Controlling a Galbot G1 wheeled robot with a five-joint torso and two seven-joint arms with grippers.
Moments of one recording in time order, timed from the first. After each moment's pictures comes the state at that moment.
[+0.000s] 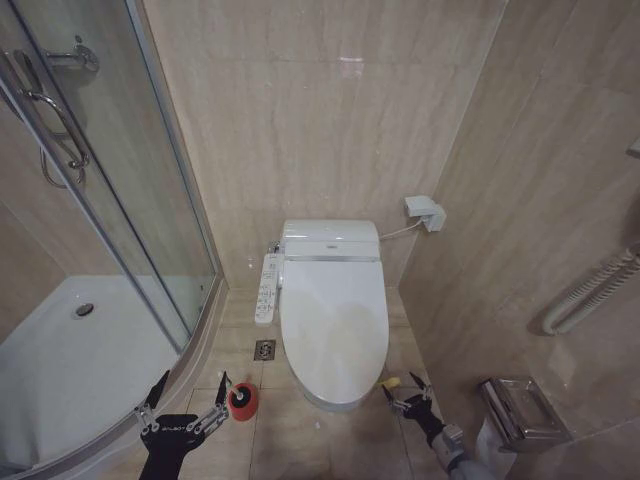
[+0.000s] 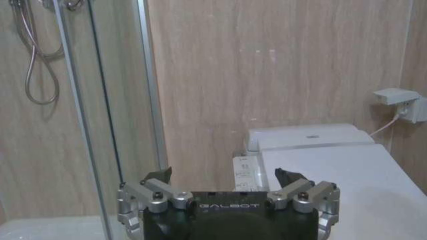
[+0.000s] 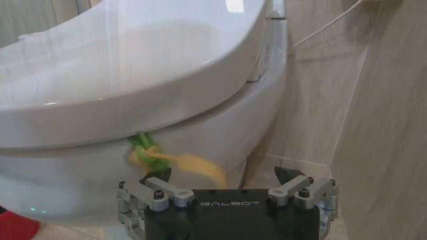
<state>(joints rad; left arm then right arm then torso) 2.04 -1.38 -0.54 -2.44 -0.04 -0.08 -0.13 -1.21 1.38 0.70 1.08 0.05 0.44 -0.46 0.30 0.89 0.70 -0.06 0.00</state>
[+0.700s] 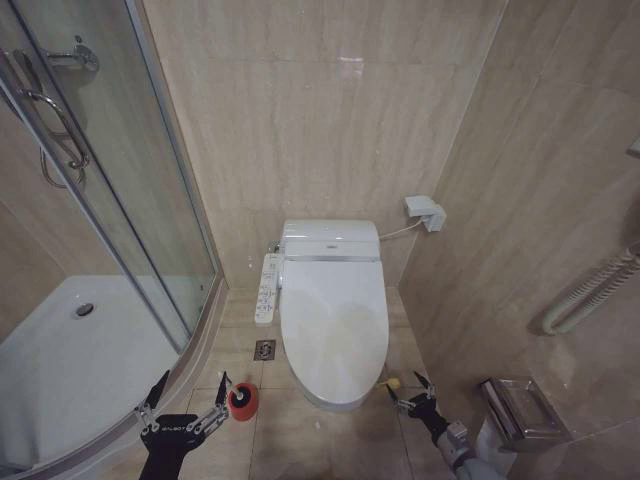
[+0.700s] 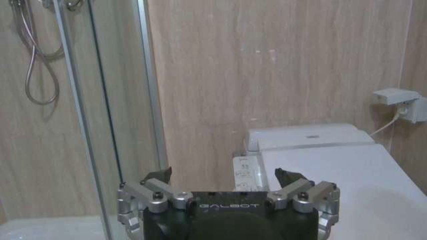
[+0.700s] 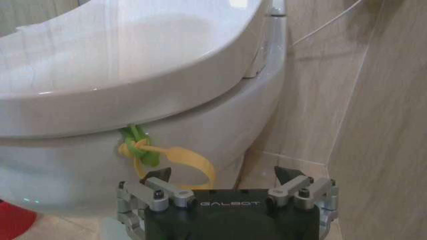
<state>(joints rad) 2.04 -1.38 -0.54 -2.44 -0.04 -0.08 -0.13 -1.20 1.36 0.72 1.06 0.04 0.44 -0.48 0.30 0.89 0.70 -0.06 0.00</state>
